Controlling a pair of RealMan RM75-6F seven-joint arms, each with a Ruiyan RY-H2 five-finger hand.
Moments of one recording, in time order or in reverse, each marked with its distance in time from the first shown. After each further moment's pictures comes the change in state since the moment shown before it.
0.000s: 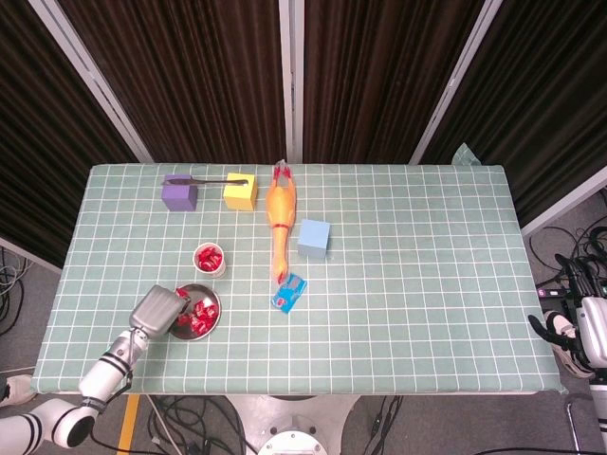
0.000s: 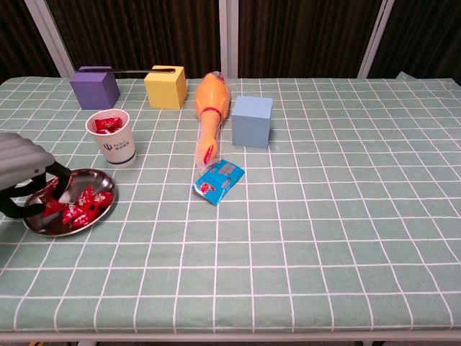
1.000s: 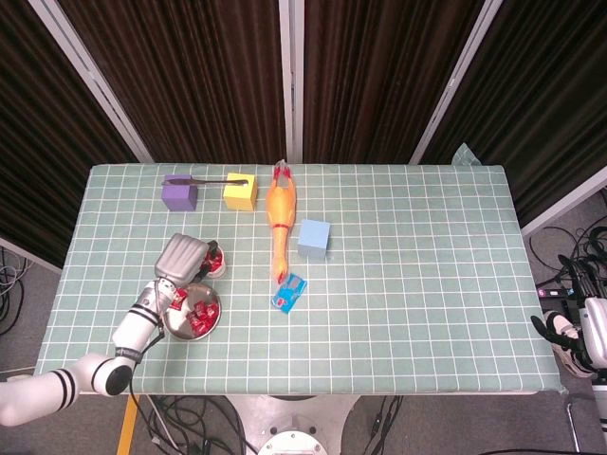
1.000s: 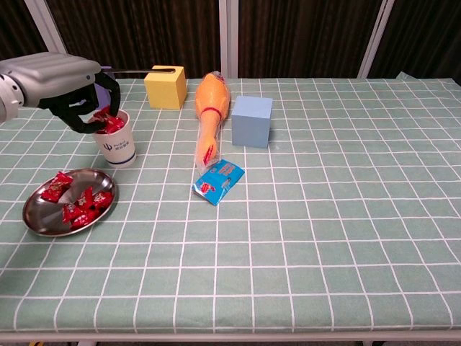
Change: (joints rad) left arm -0.183 -0.032 -0.223 -0.023 -0.213 -0.067 -0.026; right arm -0.001 -0.003 0.001 0.013 0.014 -0.011 0.010
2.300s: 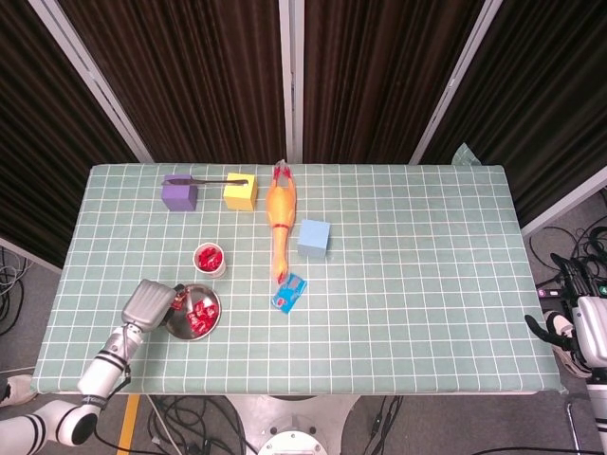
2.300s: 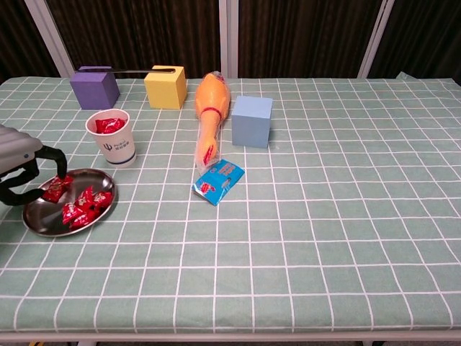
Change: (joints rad) left arm 0.196 -0.002 0.201 0.063 0.136 0.113 -0.016; right arm 0.005 0.007 -0.001 -0.030 -0.020 0.010 -0.025
